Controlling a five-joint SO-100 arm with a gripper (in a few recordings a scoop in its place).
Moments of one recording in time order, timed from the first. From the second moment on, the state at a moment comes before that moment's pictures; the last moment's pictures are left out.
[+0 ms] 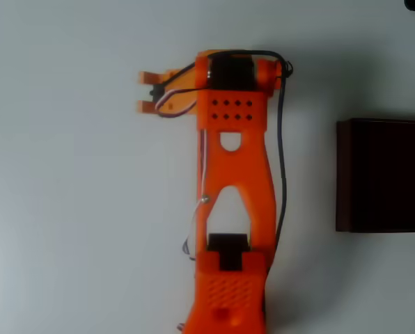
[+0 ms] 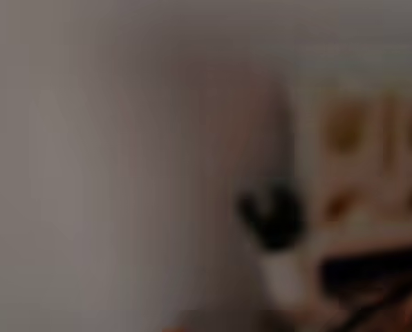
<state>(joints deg) -0.3 44.2 39.3 89.0 -4.6</state>
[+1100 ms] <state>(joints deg) -1.9 19.5 -1.5 104.3 -3.4</state>
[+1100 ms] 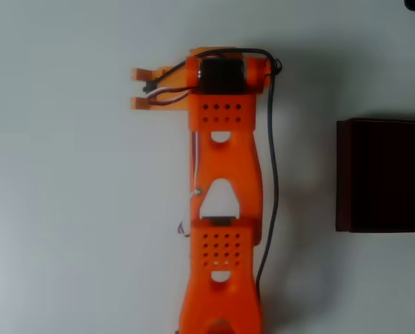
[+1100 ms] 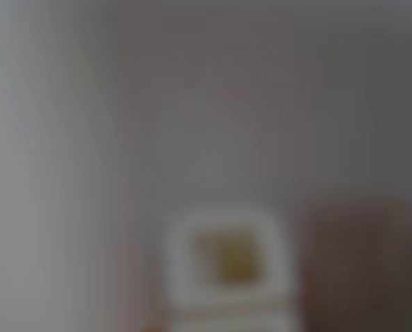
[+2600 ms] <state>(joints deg) 39.0 81.1 93.8 67.2 17.3</state>
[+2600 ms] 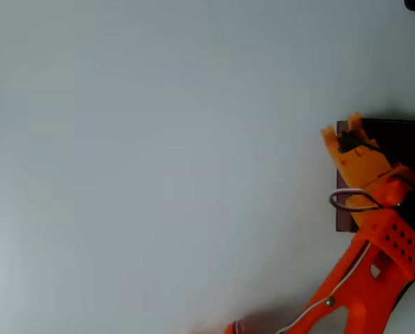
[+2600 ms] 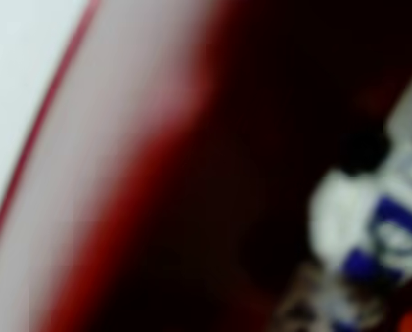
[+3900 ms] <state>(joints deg) -37.8 194.2 161.5 81.5 -1.2</state>
